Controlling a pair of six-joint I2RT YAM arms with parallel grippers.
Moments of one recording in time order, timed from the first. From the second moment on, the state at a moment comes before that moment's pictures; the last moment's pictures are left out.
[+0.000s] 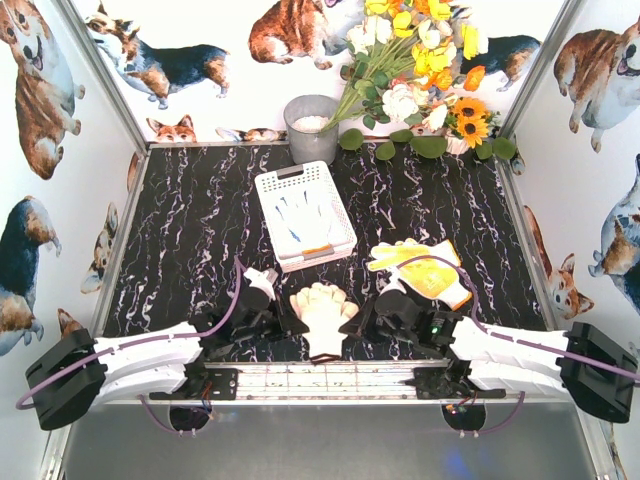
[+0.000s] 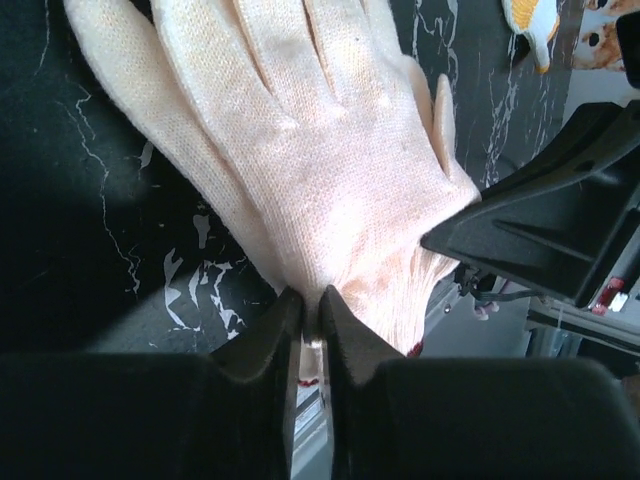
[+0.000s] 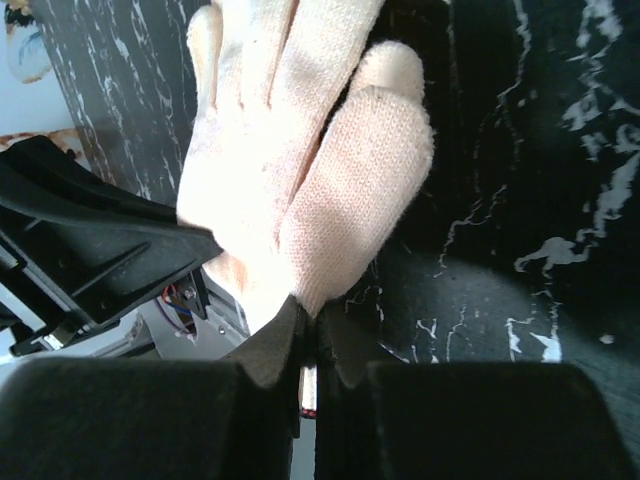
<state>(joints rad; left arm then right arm) -0.95 0.97 0.22 0.15 0.06 -1.16 1.05 0.97 0.28 0.02 0.05 1.35</state>
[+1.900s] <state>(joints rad) -1.43 0.96 0.46 -0.06 -0.41 -0.43 0.95 1.05 0.46 -0.36 -0.04 1.59</state>
